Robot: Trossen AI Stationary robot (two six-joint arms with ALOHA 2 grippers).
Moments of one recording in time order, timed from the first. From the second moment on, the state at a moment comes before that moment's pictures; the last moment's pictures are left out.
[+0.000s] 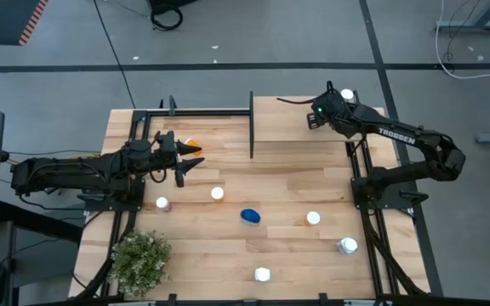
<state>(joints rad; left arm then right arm) 0.16 0.71 0.42 0.16 -0.13 -0.12 -0.67 1.20 0.92 -0.74 0.67 0.52</state>
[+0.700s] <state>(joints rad) 0.16 0.71 0.42 0.12 -0.13 -0.12 -0.53 1.19 0.92 -0.74 0.48 0.53</state>
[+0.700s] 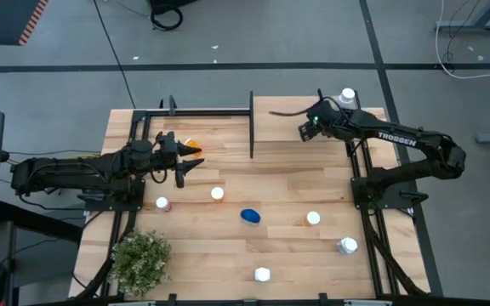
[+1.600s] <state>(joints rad) 0.16 0.71 0.42 0.09 -0.13 -0.15 0.17 1.01 0.92 -0.92 0.29 0.75</state>
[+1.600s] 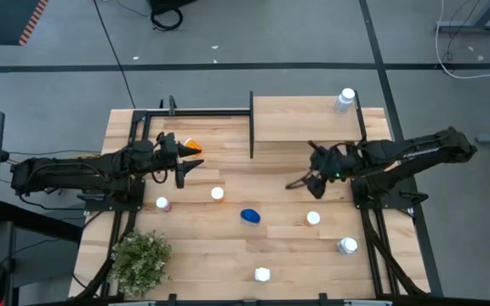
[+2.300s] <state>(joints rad) 0.16 0.71 0.42 0.08 -0.13 -0.17 0.49 1.20 0.92 -1.07 0.17 1.05</state>
